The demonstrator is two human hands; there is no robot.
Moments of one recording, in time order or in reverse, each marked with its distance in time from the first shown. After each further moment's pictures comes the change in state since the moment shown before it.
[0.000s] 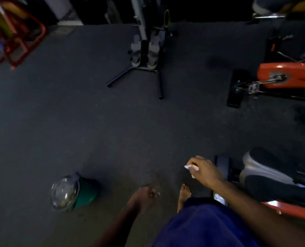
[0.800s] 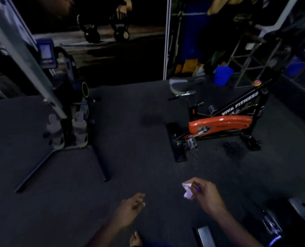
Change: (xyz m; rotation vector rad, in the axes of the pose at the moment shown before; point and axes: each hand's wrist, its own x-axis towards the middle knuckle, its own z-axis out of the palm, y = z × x) left_hand 0.405 0.224 -0.331 0.124 -0.175 0.489; right_hand 0.278 0.000 -0.239 0.548 0.651 0.305
